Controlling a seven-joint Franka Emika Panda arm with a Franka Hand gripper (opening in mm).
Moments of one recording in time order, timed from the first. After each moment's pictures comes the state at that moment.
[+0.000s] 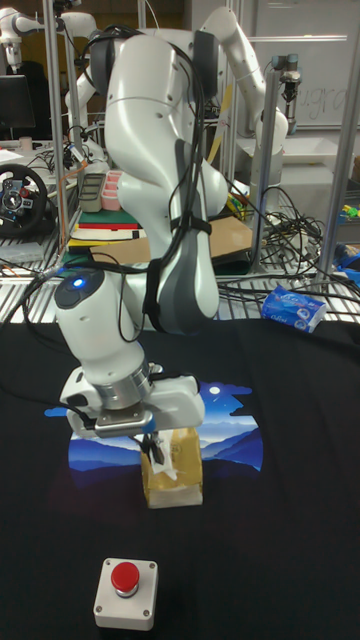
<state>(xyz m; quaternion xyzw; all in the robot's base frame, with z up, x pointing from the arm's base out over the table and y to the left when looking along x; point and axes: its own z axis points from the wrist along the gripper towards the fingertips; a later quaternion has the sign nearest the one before) 0.563 -0.035 0.126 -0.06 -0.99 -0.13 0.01</state>
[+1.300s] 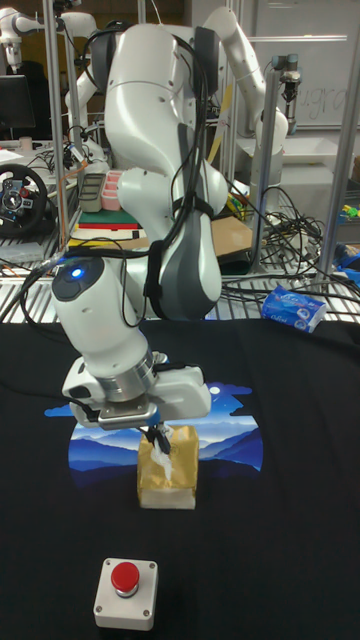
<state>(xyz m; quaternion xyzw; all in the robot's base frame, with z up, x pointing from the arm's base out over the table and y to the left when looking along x) 0.564 -0.026 0.144 -0.07 -0.99 -0.14 0.03</state>
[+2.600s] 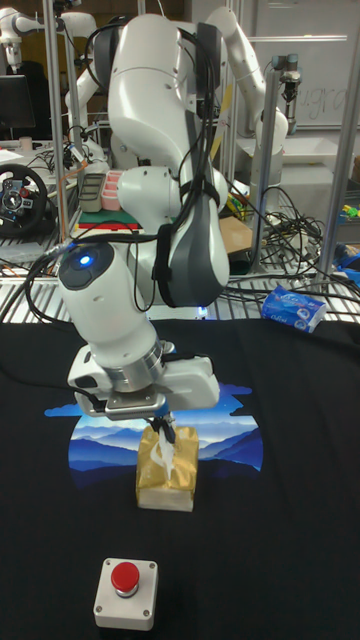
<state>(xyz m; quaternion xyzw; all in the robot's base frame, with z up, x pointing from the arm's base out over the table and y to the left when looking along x) 0.562 -0.017 0.165 -0.06 -0.99 -0.13 0.05</state>
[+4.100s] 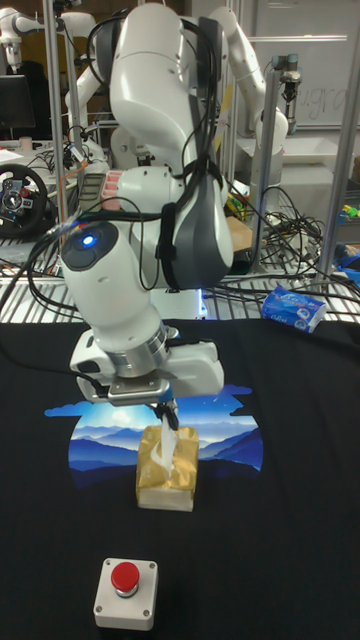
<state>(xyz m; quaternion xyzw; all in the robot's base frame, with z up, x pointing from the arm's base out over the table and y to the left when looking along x) 0.559 -0.012 0.189 -0.07 -0.99 -0.12 0.06</state>
